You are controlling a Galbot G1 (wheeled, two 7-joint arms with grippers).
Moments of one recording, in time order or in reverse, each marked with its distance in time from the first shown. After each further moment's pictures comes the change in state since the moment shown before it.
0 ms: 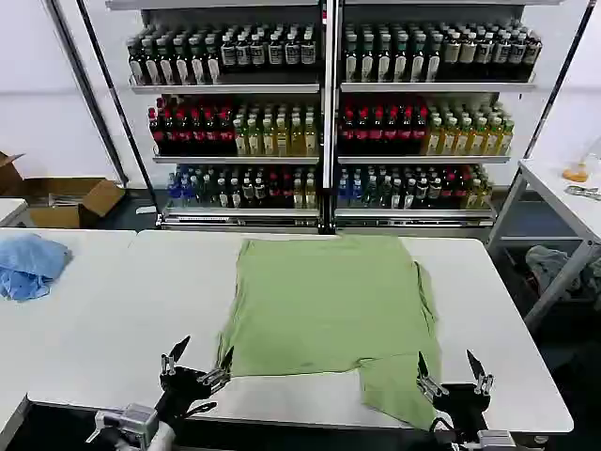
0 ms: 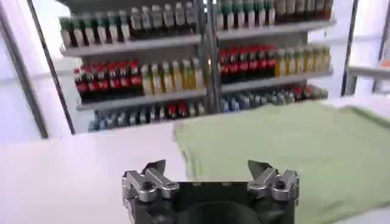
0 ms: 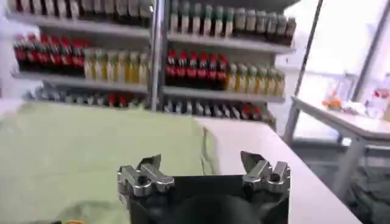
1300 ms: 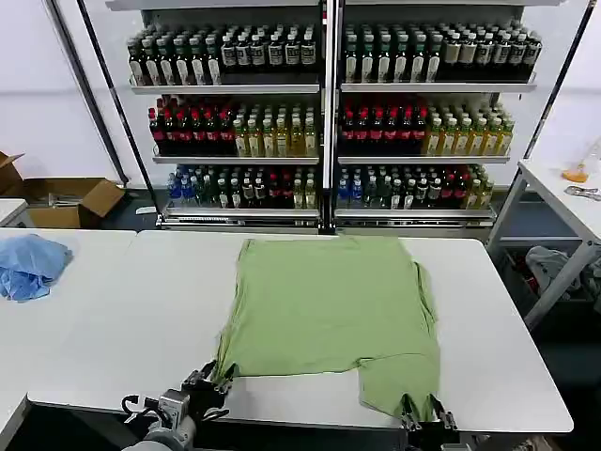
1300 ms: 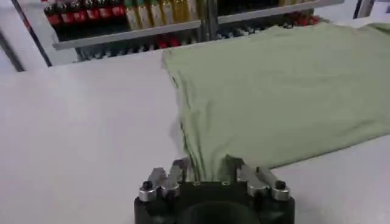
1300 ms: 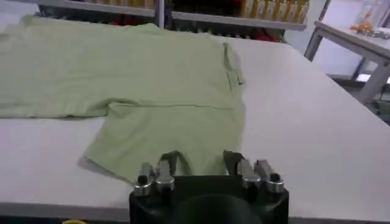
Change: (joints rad) left arm -0.102 -0.006 0.082 0.160 -0.028 0.110 0.007; right arm -0.015 0.013 -0.098 -0.069 0.047 -0.108 0.008
